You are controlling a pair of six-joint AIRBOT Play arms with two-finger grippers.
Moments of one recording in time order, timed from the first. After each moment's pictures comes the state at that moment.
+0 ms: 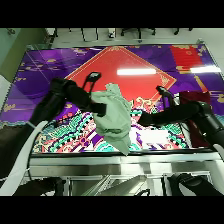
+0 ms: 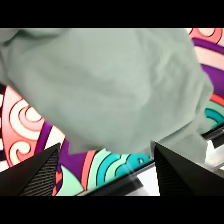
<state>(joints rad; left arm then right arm) -0.52 -1.38 1.41 -1.77 1.35 1.49 0.22 -1.01 0.90 2.07 -1.19 -1.51</state>
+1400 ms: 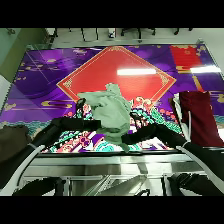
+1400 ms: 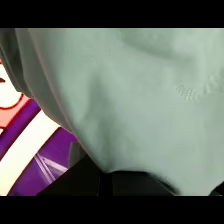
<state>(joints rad) -0.44 -1.21 0.75 -2.13 0.69 1.54 0.54 -1.30 0.64 2.27 -0.71 -1.67</state>
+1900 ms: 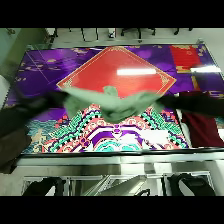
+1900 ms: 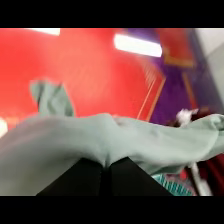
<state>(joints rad) -0.17 -0.69 1.09 -2.12 0.83 1.54 -0.05 -0.80 1.04 2.20 -1.01 -1.72</state>
